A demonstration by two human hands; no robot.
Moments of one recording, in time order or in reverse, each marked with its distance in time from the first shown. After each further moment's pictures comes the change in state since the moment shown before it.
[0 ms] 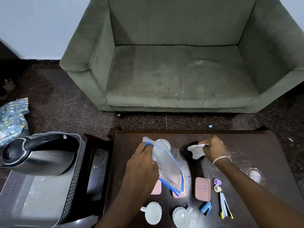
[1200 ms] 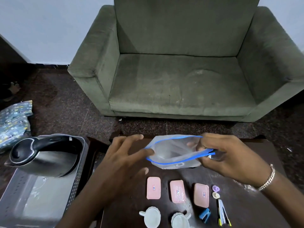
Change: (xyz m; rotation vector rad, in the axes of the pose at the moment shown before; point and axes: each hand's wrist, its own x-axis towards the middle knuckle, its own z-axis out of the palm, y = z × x) left_hand -0.005 -0.051 -0.069 0.198 0.052 0.542; right_hand -0.129 -0.116 -0.166 0.135 -0.199 -0.927
